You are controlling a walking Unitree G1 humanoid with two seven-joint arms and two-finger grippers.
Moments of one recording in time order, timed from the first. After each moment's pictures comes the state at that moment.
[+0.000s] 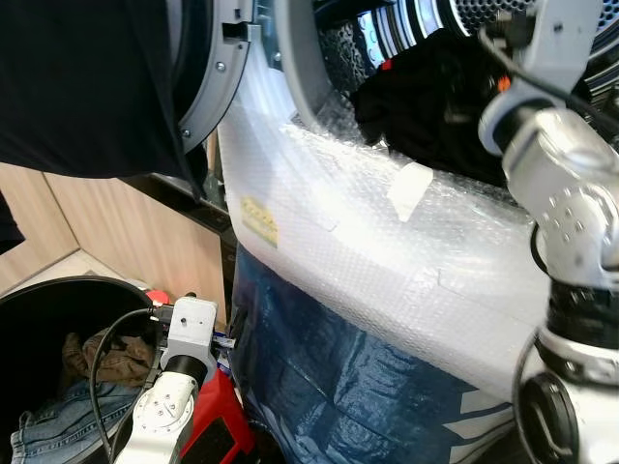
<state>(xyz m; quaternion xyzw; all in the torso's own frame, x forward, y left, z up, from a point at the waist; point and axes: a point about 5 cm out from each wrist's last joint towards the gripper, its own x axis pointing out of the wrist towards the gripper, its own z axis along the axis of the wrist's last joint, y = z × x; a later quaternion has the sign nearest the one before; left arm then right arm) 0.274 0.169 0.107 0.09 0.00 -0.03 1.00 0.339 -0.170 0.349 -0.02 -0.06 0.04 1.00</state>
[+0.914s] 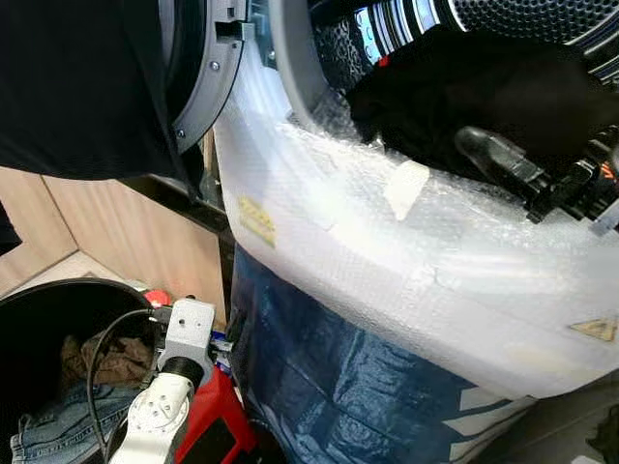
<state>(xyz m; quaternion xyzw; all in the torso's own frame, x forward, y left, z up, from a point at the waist) 0.273 0.171 0.106 0.09 0.01 -0.04 0.99 0.233 -0.183 0.358 -0.14 -0.16 0.32 0.93</state>
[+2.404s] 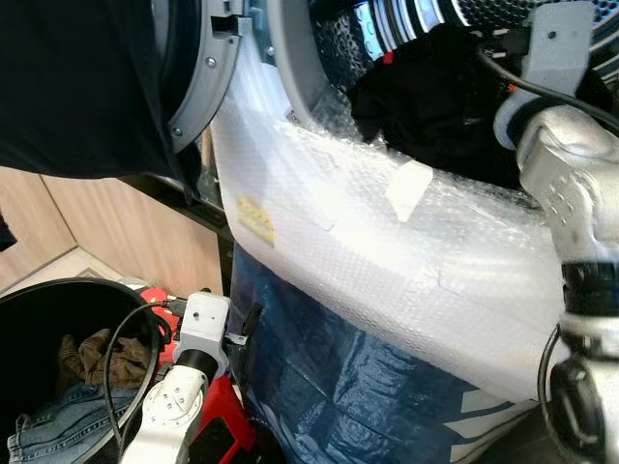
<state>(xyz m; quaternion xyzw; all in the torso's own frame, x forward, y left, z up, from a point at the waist) 0.279 0.157 0.111 0.08 0.00 -0.06 1.00 0.348 -0.169 0.348 -0.02 -0.06 0.00 1.00</state>
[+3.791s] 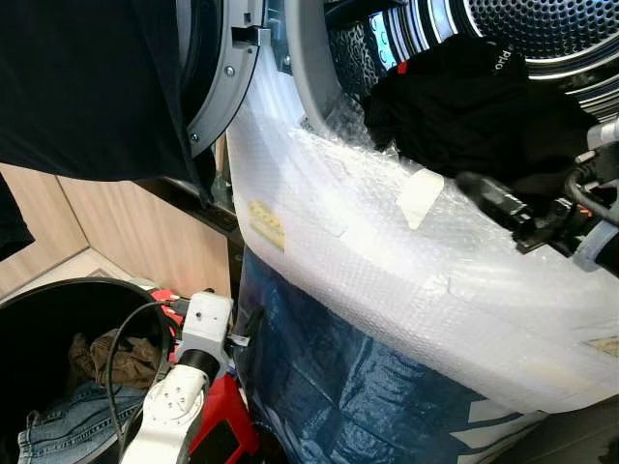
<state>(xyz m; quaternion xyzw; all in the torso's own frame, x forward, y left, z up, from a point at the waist) 0.280 0.154 0.112 0.08 0.00 -0.07 0.99 0.237 -0.187 0.332 -0.13 -0.06 0.25 0.96</state>
